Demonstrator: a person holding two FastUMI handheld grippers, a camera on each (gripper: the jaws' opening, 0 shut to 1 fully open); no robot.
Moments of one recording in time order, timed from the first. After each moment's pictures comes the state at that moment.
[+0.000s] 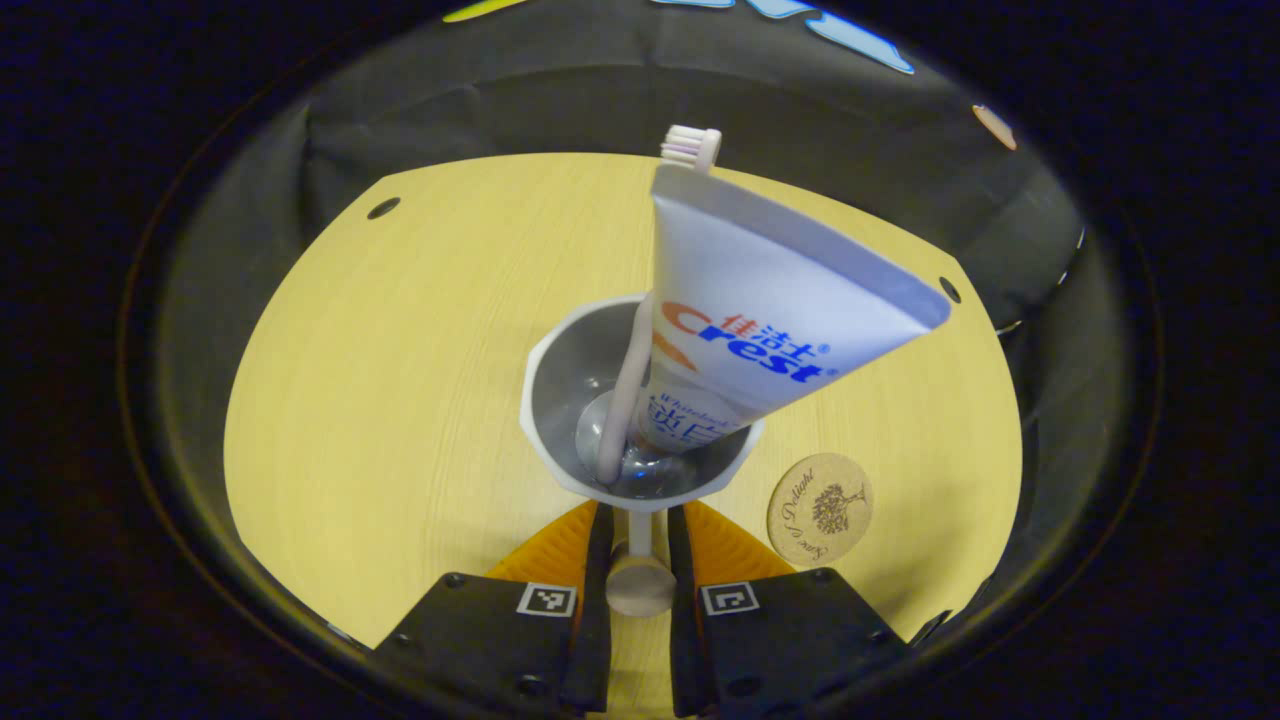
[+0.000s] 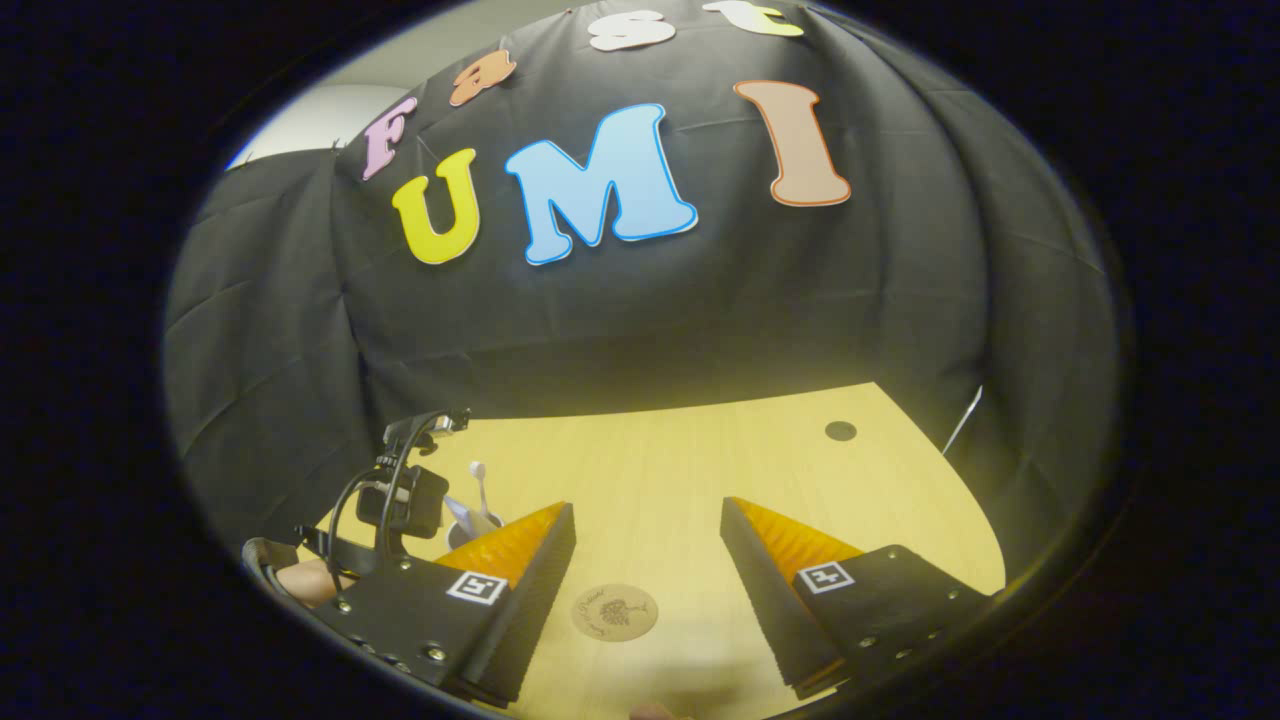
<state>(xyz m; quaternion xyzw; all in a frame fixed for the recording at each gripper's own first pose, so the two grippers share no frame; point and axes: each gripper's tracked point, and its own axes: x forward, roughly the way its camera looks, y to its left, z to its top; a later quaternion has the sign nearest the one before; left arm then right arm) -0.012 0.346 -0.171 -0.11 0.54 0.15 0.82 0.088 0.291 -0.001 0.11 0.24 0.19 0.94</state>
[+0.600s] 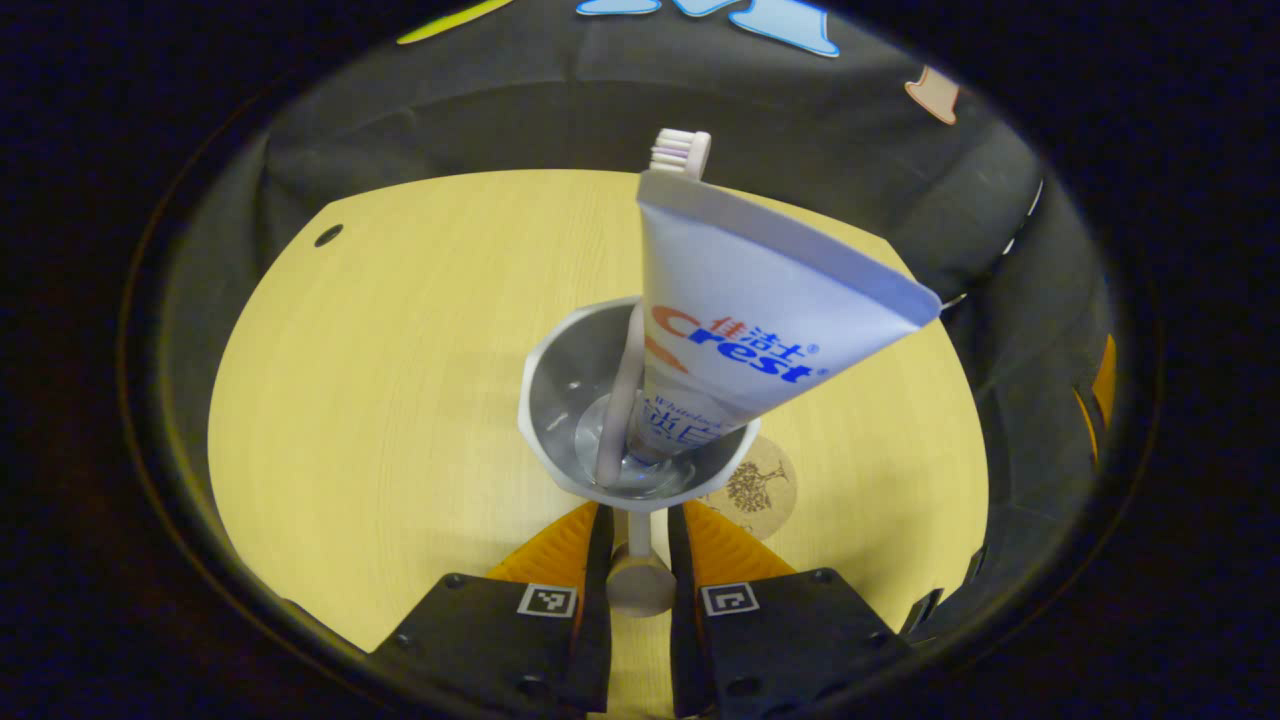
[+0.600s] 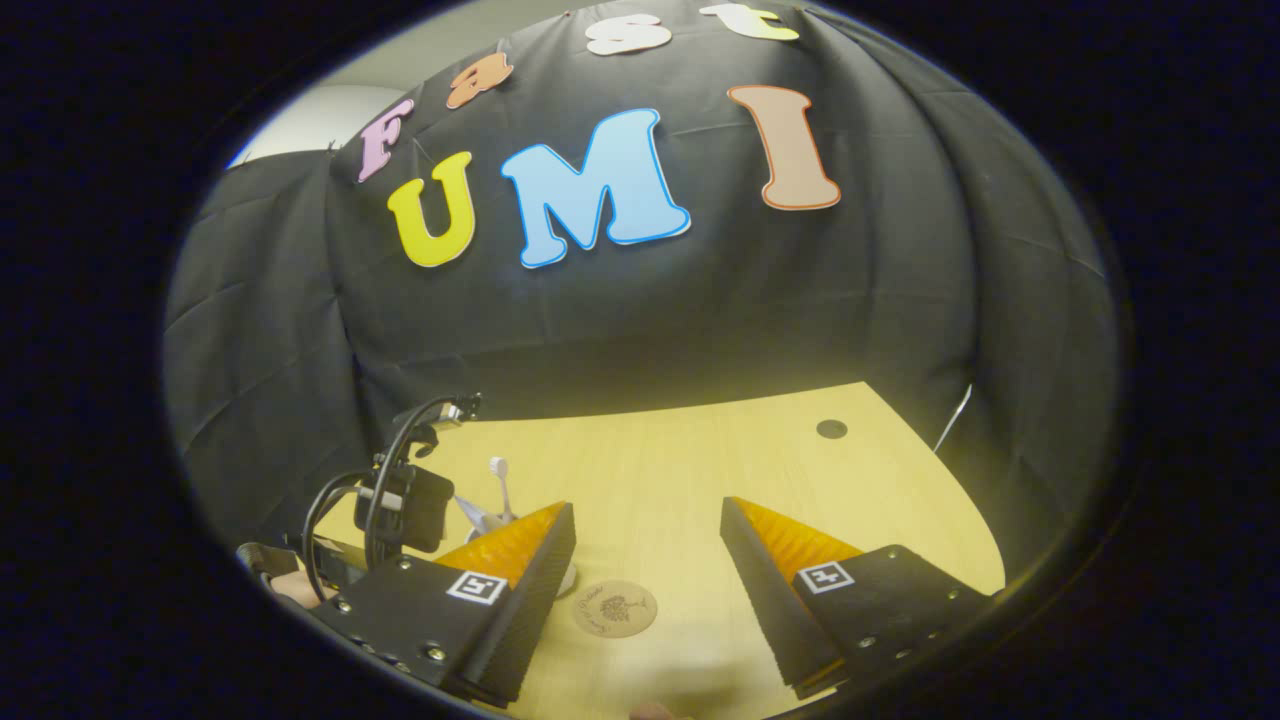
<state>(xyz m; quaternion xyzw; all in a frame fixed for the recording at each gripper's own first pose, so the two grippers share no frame) -0.009 0.274 -0.154 -0.11 0.54 0.07 0.83 0.079 0.286 0.002 0.11 0.24 0.18 0.95</state>
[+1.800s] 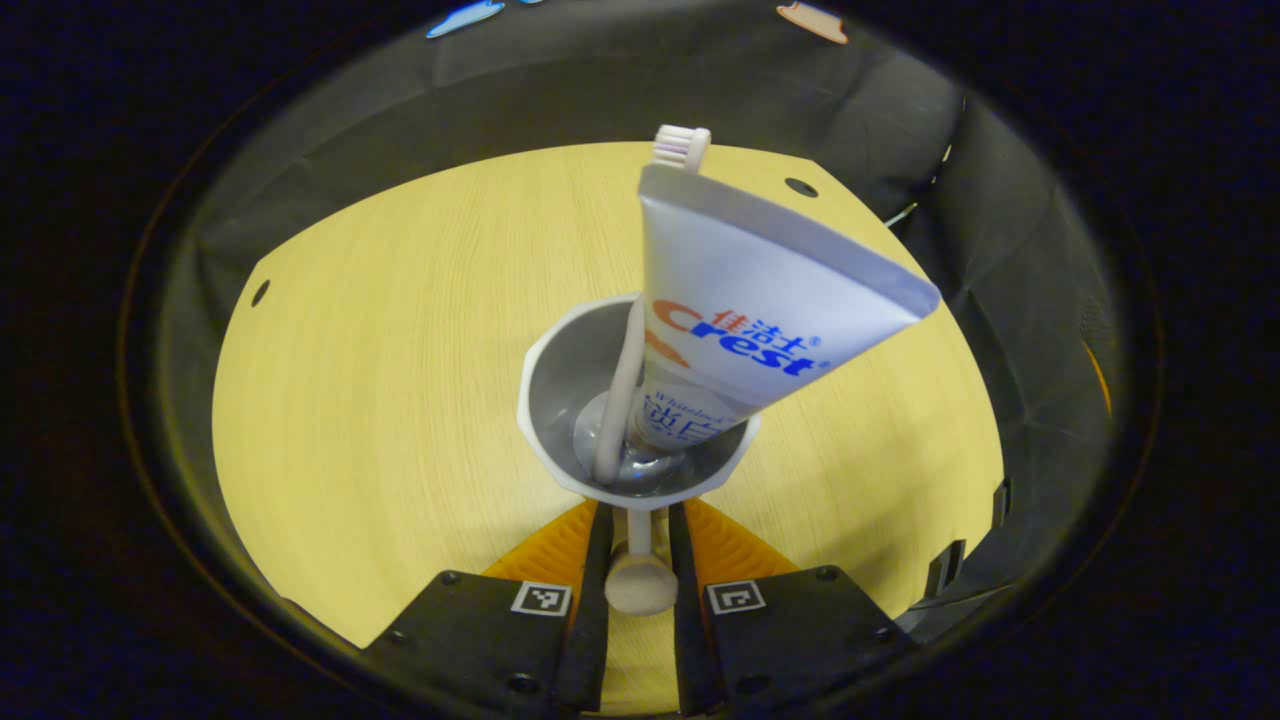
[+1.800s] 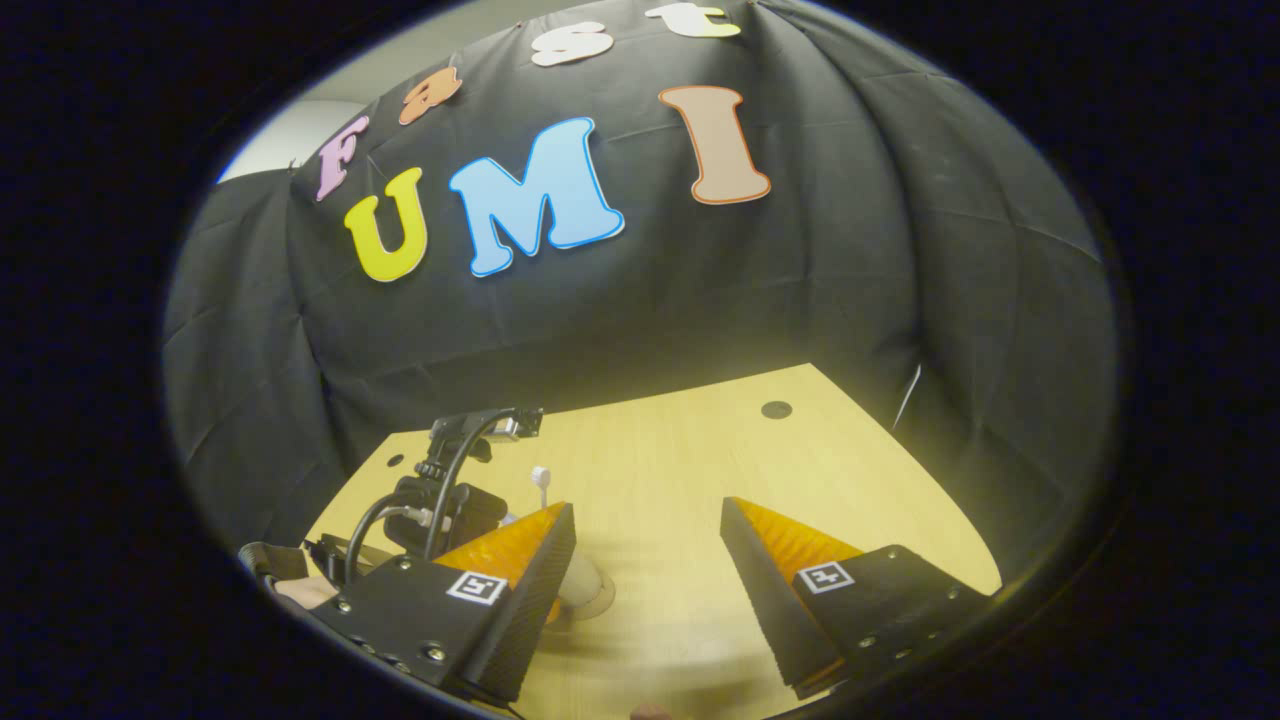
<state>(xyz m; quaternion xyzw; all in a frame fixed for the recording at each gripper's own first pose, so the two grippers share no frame) -0.017 0.207 -0.179 -0.04 0.58 -0.01 0.81 0.060 0.234 -0.010 0.14 0.25 0.13 0.95</state>
